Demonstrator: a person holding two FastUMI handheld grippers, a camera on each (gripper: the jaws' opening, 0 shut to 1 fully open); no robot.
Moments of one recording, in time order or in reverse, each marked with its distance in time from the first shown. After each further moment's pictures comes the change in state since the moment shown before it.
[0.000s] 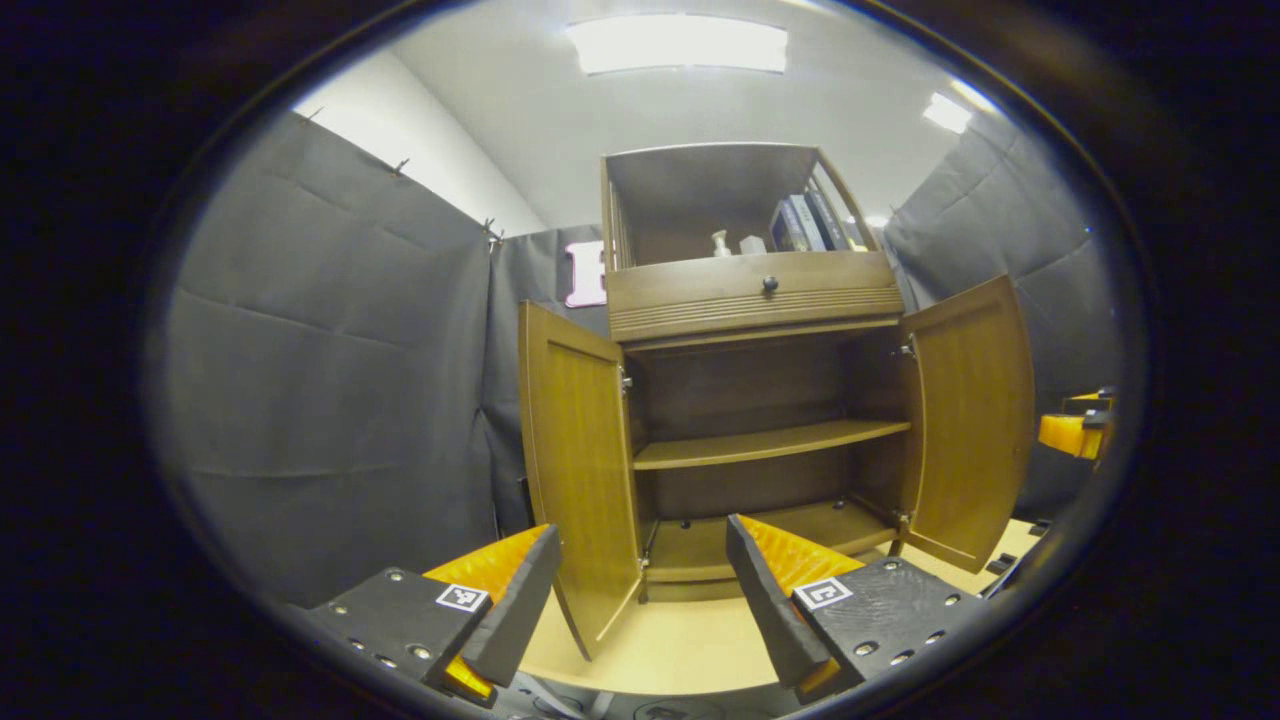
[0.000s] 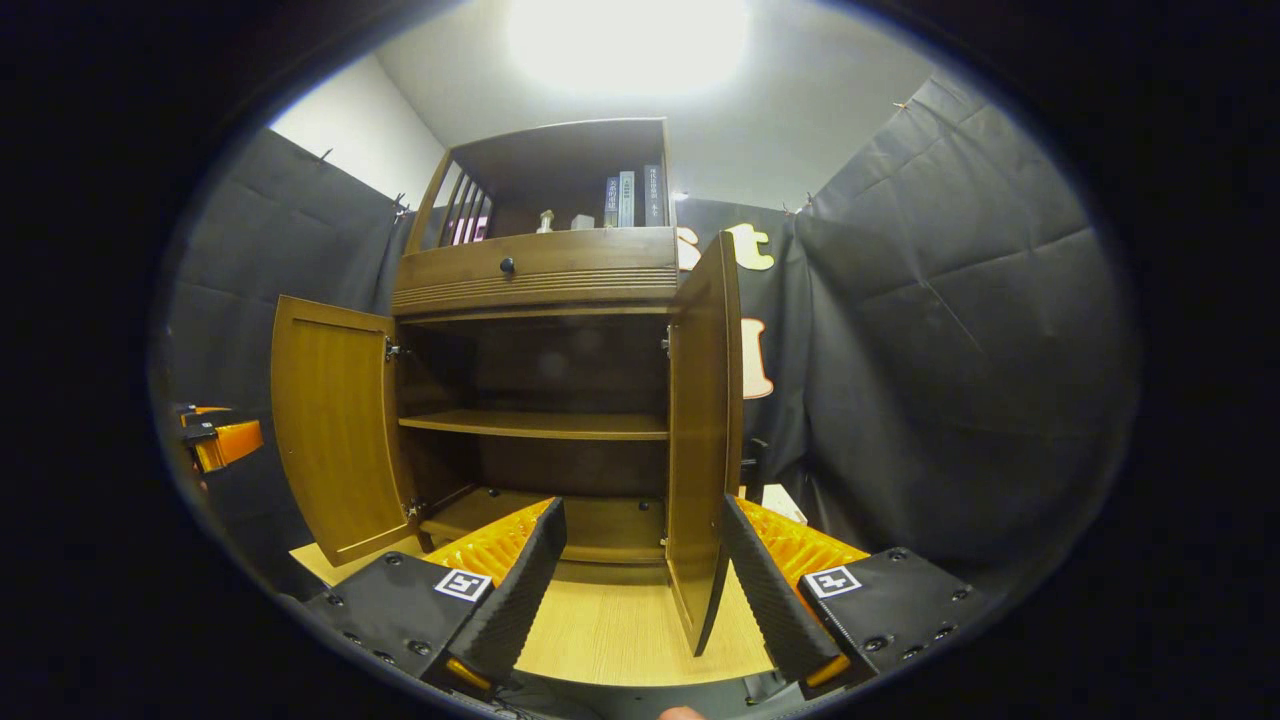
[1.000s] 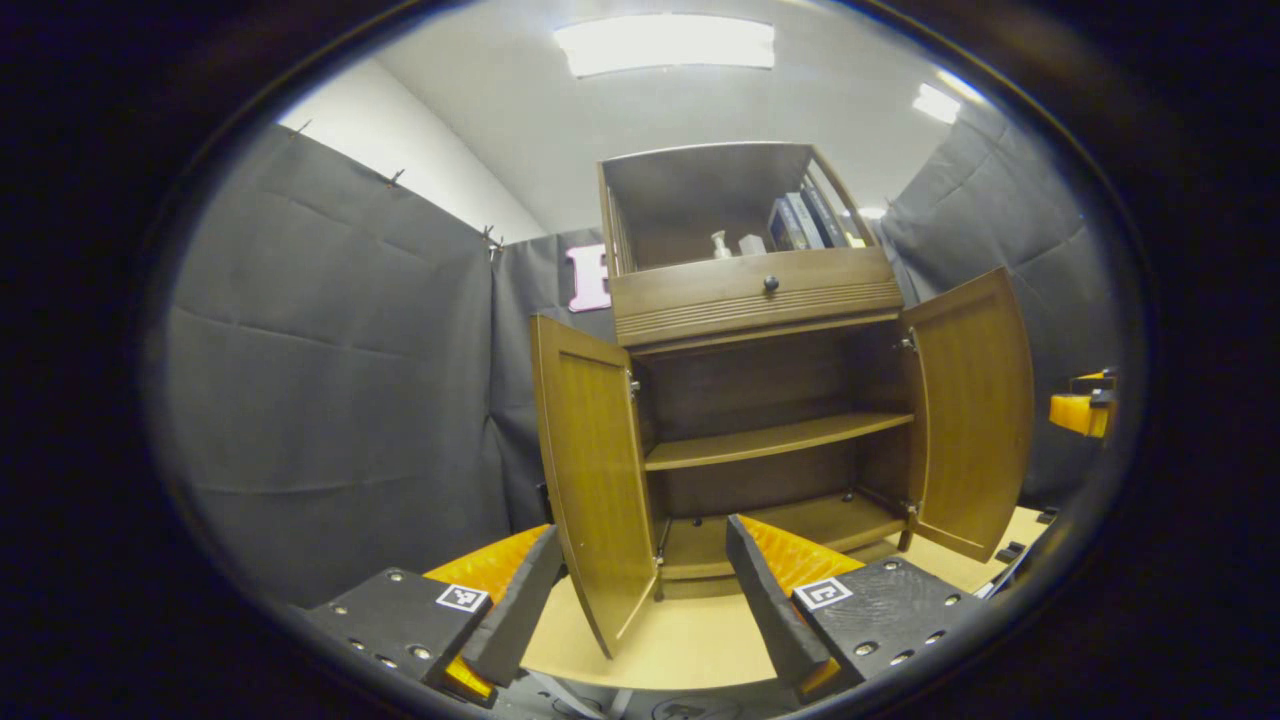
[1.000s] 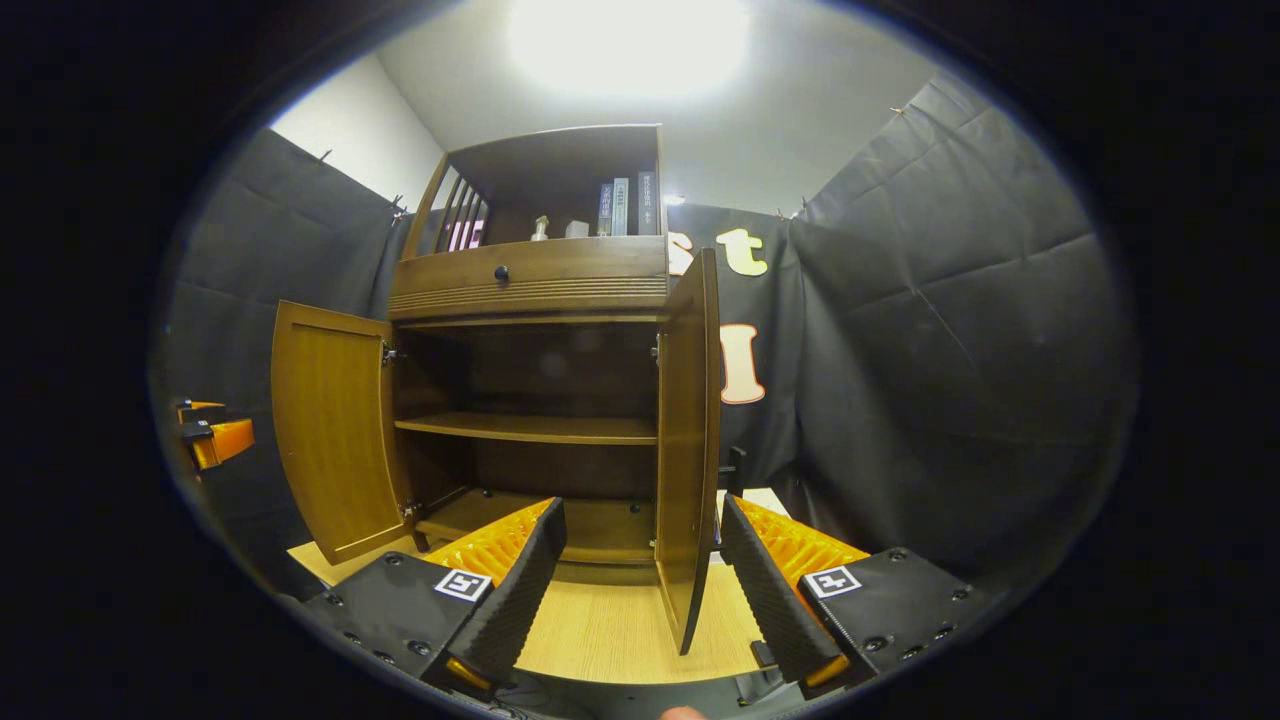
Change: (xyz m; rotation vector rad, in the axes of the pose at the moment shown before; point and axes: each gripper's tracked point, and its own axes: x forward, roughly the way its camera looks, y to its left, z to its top) left arm -0.021 -0.003 0.009 0.039 0.015 0.035; right arm -0.008 -0.010 0.016 0.002 -0.008 -0.006
